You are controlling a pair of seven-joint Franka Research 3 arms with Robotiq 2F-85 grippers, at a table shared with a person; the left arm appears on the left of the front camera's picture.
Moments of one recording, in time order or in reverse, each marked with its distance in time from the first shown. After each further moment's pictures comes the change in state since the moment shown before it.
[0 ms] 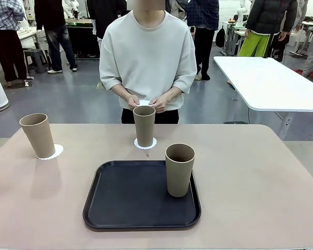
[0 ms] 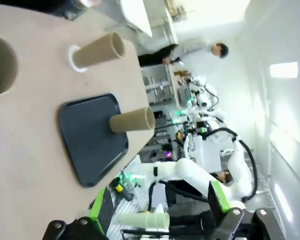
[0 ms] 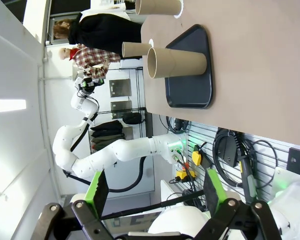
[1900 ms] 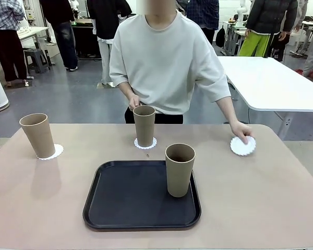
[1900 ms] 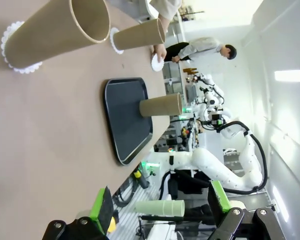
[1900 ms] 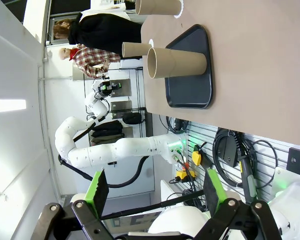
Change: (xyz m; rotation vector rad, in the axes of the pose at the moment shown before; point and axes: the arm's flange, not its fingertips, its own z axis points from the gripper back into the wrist) left arm -0.037 0.107 0.040 0.001 0.020 0.046; right arm 0.000 0.000 0.000 0.000 0.000 0.000
